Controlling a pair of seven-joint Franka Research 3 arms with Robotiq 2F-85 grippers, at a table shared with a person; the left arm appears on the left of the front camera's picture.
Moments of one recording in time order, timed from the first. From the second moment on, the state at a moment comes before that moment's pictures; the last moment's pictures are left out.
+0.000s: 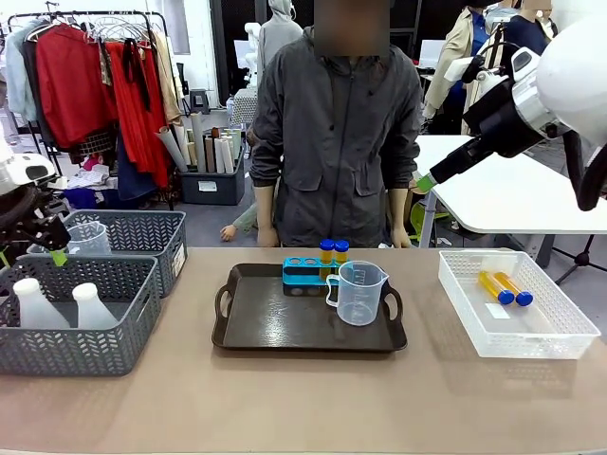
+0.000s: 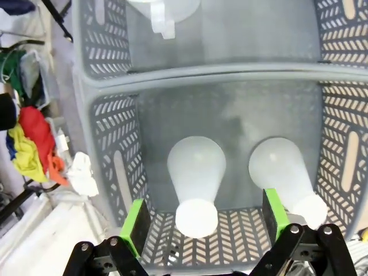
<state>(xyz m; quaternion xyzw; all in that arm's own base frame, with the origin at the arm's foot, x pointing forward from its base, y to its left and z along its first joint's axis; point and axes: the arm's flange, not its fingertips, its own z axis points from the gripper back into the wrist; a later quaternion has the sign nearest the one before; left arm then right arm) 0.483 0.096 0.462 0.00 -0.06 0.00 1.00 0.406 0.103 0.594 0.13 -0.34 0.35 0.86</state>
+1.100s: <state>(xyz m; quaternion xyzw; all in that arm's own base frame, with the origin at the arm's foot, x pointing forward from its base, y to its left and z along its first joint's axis) 0.461 0.095 0.426 0.00 -0.04 0.05 1.00 0.406 0.103 0.594 0.13 -0.34 0.35 0.86</state>
